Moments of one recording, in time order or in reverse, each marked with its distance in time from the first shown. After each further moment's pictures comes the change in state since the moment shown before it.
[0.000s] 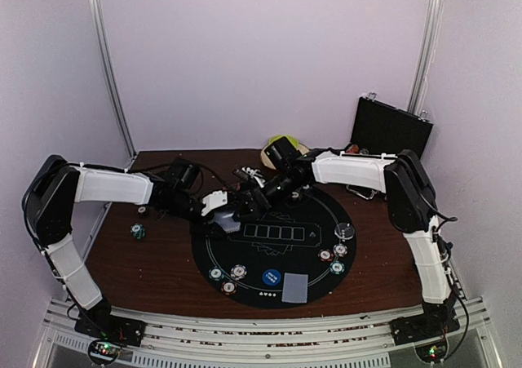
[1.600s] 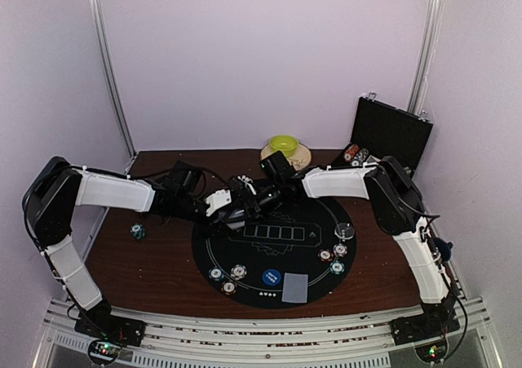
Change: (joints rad) left arm -0.029 -0.005 -0.061 0.188 -0.080 -0.113; right arm 0.007 0.119 -0.034 0.303 -0.203 0.418
